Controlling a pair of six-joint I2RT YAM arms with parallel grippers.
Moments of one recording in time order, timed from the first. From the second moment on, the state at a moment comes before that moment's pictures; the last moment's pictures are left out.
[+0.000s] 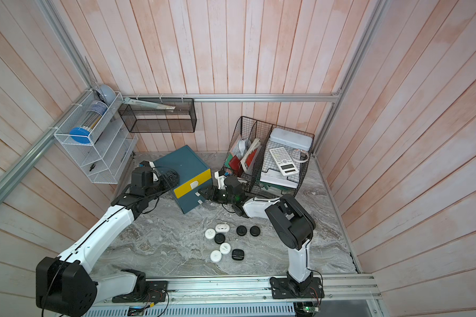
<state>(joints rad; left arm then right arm) -0.21 1.26 0.96 -0.28 0.03 -0.66 0.72 1.94 1.06 0.56 -0.47 0.98</state>
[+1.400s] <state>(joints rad) -0.21 1.26 0.94 -0.24 0.05 -0.65 0.75 2.00 1.03 0.70 -0.44 1.16</state>
